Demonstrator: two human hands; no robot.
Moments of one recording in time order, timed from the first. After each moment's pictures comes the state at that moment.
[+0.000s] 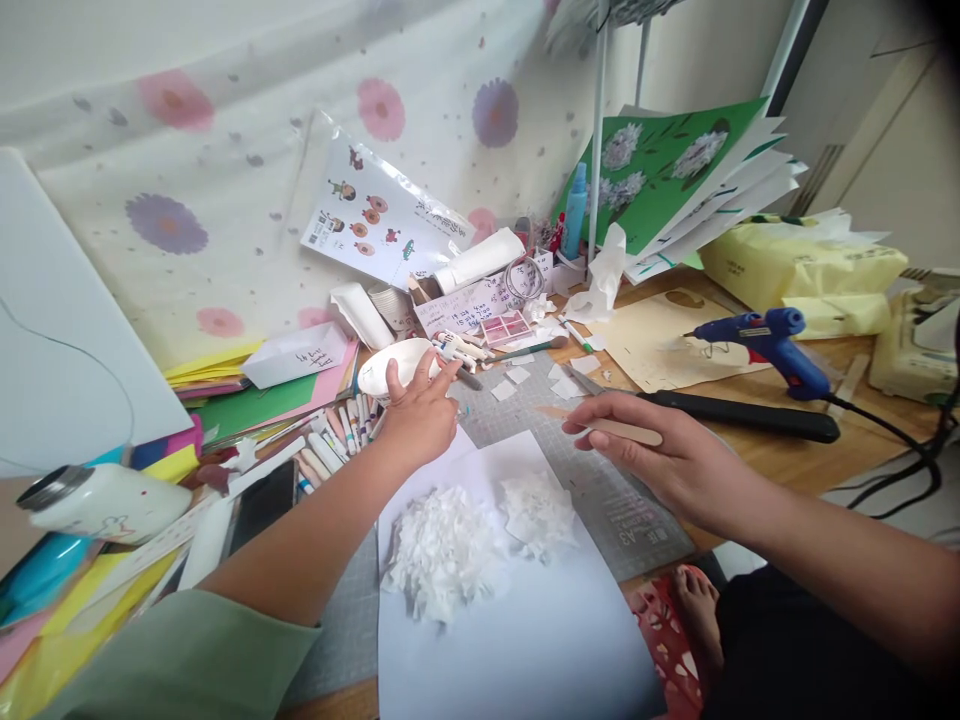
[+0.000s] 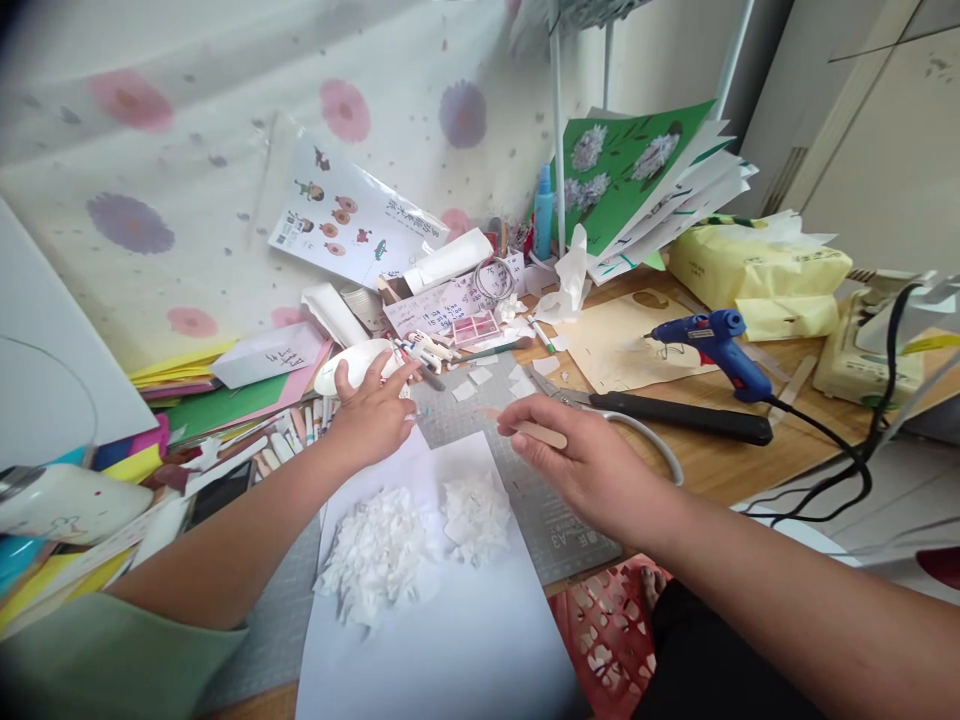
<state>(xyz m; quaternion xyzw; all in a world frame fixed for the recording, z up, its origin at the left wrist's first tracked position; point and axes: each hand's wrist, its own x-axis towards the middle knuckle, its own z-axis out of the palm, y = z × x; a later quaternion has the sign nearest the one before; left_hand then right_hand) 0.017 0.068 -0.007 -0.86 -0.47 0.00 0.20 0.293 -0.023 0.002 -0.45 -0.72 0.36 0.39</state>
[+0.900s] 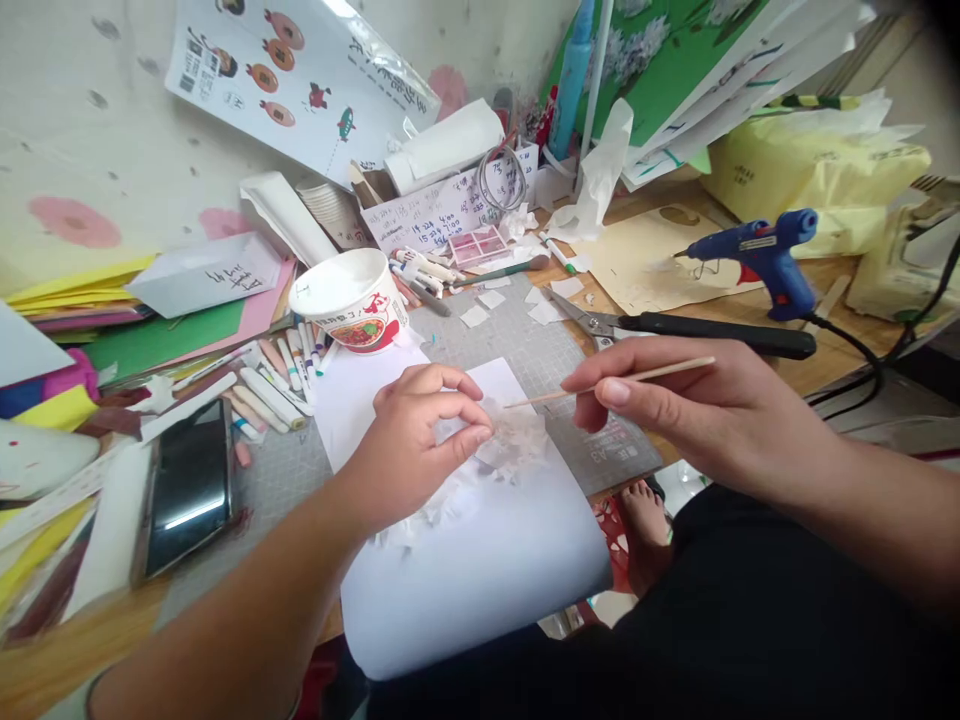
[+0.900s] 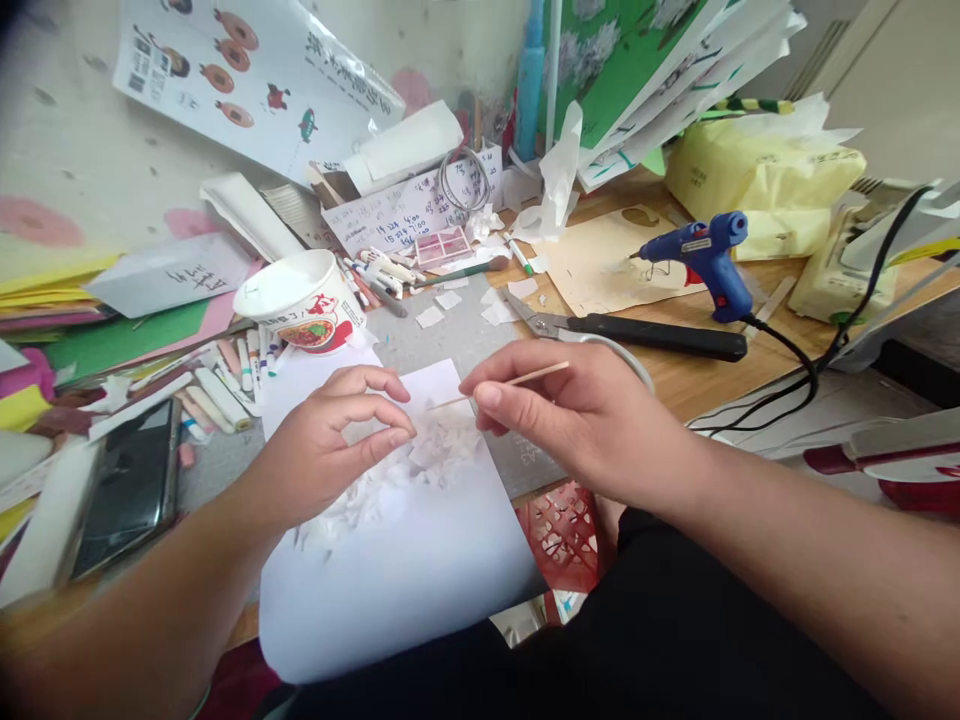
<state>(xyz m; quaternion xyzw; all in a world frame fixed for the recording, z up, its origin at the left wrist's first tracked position) 0.051 -0.022 0.003 -0.82 -0.48 -0.18 -0.25 0.294 -0.049 0.018 -0.45 -0.66 0.45 0.39</state>
